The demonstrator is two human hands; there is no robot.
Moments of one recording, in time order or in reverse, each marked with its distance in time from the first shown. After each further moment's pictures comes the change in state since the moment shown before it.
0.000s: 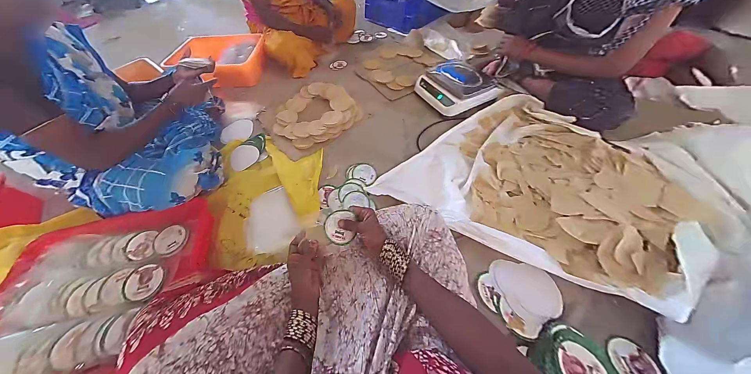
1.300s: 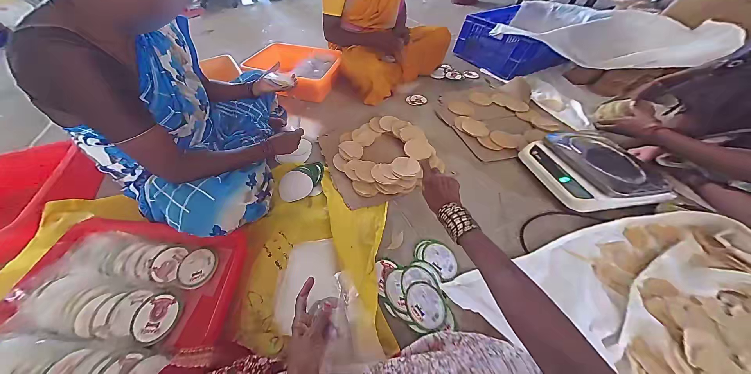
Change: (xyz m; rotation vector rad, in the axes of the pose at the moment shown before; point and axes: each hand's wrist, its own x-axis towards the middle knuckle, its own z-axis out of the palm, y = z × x) left_hand 0.078 0.078 -0.016 0.124 0.028 -0.067; right_hand 0.278 -0.134 0.019 -1.787 0.112 -0.027
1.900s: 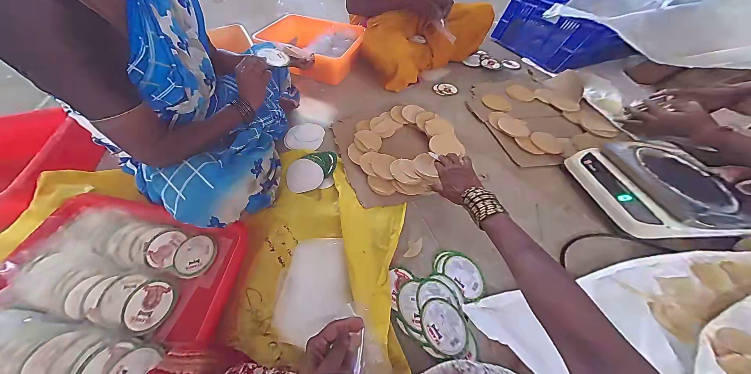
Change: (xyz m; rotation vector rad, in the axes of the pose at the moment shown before) left_hand -0.007 -0.012 -0.004 0.049 -0.158 -0.125; right_hand 0.100 0.030 0.054 -0.263 -0.183 -0.291
